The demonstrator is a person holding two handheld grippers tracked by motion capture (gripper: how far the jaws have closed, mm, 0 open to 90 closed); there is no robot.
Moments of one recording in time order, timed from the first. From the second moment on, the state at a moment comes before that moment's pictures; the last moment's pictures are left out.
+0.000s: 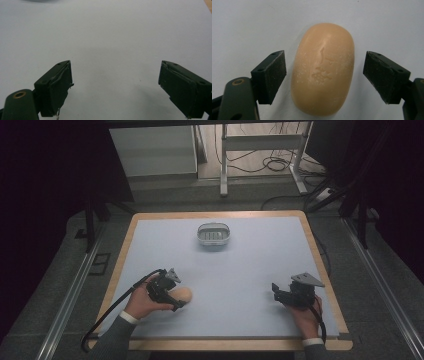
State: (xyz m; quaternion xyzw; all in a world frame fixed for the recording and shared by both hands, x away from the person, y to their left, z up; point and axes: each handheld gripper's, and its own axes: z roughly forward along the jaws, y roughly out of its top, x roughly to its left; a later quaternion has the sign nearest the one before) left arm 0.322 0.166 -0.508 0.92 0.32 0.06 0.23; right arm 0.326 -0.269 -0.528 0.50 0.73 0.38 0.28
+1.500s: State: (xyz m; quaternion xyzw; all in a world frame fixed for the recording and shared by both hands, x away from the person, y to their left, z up) left arm 0.323 0.166 -0.502 0.92 0.31 0.08 0.24; right arm 0.326 -0.270 -0.528 0.50 0.72 0.38 0.28
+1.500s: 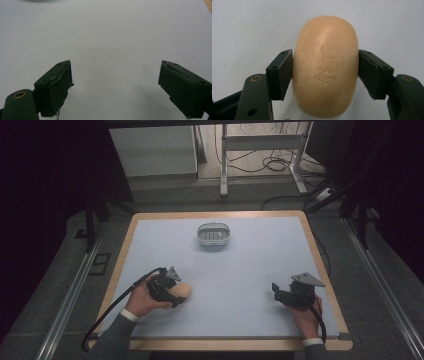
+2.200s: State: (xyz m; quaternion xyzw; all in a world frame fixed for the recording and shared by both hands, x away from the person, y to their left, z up) left arm 0.325 0.172 -0.490 0.91 0.32 0.09 0.25; right arm 0.327 -0.269 -0.528 0.50 0.73 0.38 0.28
